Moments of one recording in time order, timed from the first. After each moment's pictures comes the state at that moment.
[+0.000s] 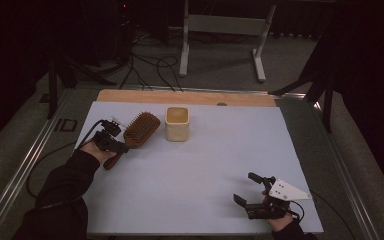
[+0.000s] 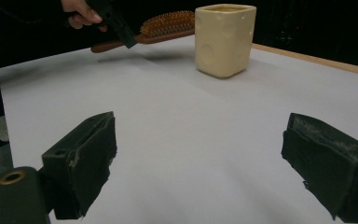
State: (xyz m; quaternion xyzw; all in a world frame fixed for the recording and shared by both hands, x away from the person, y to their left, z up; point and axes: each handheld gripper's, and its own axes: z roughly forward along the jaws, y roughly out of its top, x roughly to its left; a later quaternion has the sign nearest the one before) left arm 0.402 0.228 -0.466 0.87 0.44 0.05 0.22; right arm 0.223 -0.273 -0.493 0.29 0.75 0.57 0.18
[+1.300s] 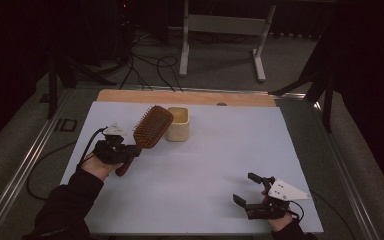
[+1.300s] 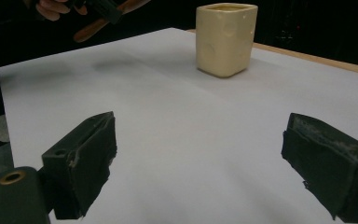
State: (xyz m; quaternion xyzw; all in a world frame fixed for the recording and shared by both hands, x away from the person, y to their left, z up) left arm 0.336 0.198 -0.427 0.84 0.40 0.09 0.36; right arm 0.223 -0.272 -0.493 0.29 0.75 0.57 0.18
